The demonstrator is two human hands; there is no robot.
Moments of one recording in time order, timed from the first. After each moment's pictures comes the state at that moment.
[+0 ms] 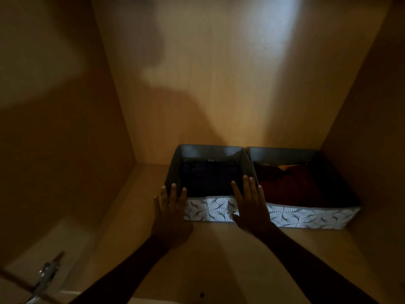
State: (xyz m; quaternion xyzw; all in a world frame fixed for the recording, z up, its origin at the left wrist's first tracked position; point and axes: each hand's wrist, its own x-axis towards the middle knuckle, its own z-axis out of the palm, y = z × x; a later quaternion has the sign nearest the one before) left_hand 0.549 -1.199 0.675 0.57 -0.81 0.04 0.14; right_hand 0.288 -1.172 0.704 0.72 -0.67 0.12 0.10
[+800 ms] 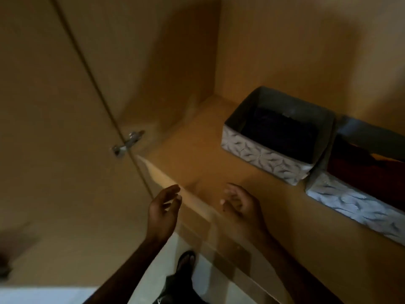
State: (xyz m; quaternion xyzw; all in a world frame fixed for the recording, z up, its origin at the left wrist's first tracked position) left_hand 0.575 -0.945 0.655 0.71 -0.37 -0.26 0.54; right_hand 0.371 -1.030 0.680 0.70 -0.48 0.30 -0.43
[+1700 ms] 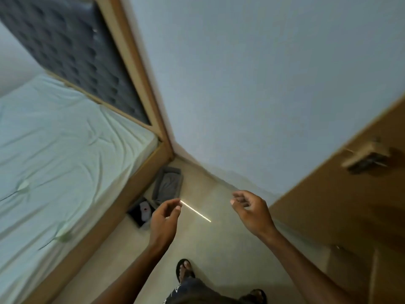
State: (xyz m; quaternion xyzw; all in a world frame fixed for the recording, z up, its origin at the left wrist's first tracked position) left_hand 0.494 -0.313 0.595 0.75 0.33 0.08 0.58; right_hand 0.603 -0.542 0.624 0.84 0.05 -0.18 -0.50
